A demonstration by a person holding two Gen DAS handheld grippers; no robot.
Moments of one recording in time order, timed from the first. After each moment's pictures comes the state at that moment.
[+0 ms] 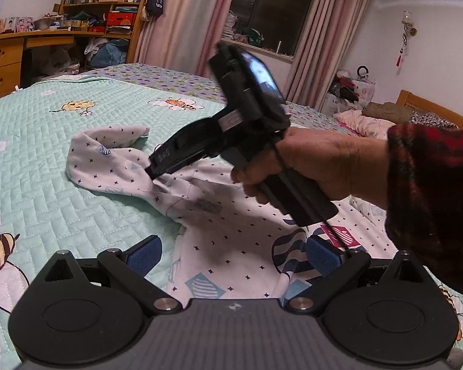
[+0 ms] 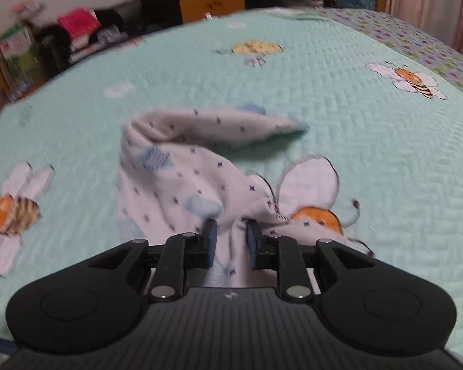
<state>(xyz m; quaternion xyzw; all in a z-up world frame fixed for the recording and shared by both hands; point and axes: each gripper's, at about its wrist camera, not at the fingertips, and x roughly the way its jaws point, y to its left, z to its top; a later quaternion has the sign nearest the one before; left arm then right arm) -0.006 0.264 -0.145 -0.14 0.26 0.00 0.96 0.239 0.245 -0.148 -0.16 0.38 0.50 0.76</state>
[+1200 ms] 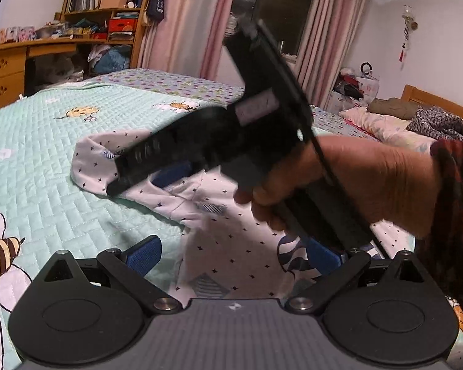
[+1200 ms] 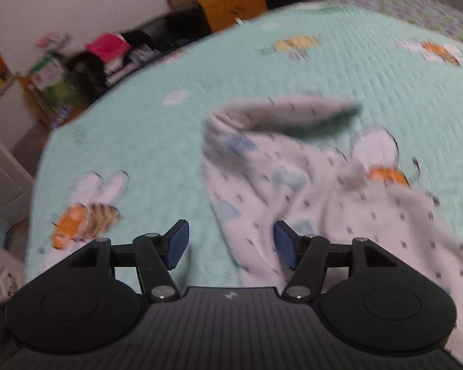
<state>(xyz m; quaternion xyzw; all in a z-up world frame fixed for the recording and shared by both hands) -0.008 0.254 -0.146 -0.11 0.26 0.01 0.96 0.199 0.236 -0.135 -0.07 0.41 0.55 0.73</state>
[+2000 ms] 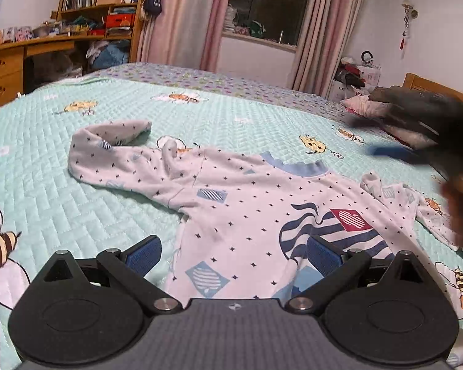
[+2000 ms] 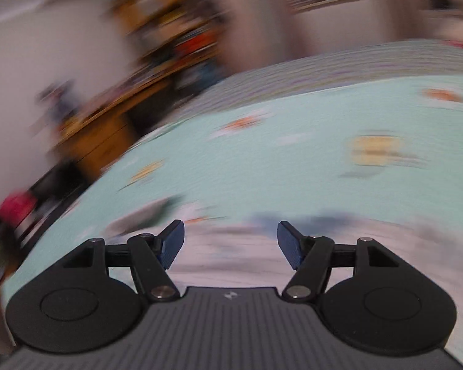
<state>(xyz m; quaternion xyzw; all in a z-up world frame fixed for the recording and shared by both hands) -0.004 0.251 -0.154 -0.10 0.28 0.01 0.96 0.154 -0.002 -0.096 0.14 0.30 0.26 0.91</state>
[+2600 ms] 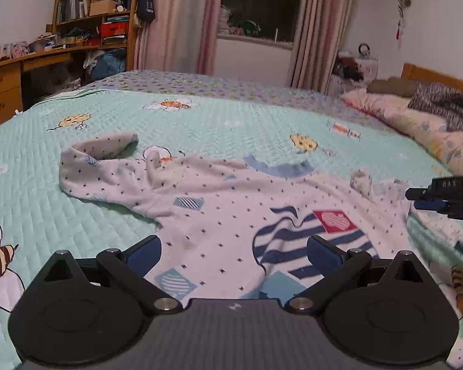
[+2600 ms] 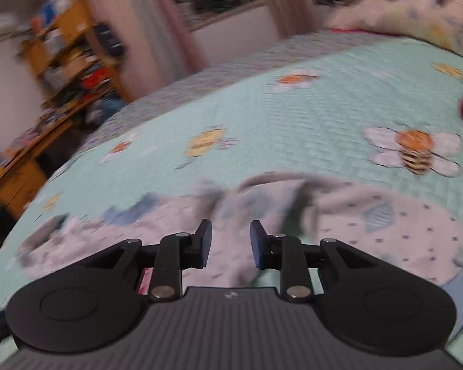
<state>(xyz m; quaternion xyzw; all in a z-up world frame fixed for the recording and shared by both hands) 0.000 0.210 -0.140 -0.06 0.28 0.02 0.96 0.143 -0.122 -0.155 0.19 0.31 0.09 0.93</state>
